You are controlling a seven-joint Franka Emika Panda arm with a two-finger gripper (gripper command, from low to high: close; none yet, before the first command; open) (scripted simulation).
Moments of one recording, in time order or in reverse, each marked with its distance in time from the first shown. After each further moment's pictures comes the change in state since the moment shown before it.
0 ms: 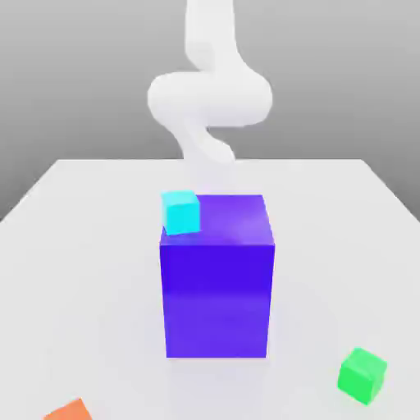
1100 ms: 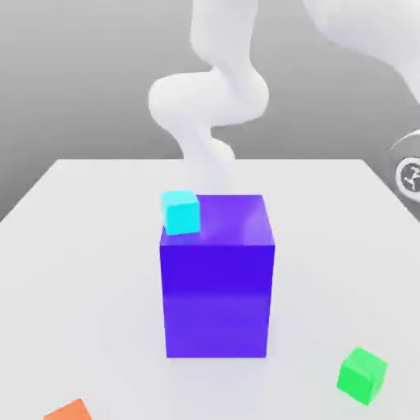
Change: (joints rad) arm 0.376 1.212 0.189 0.244 -0.174 0.223 -0.309
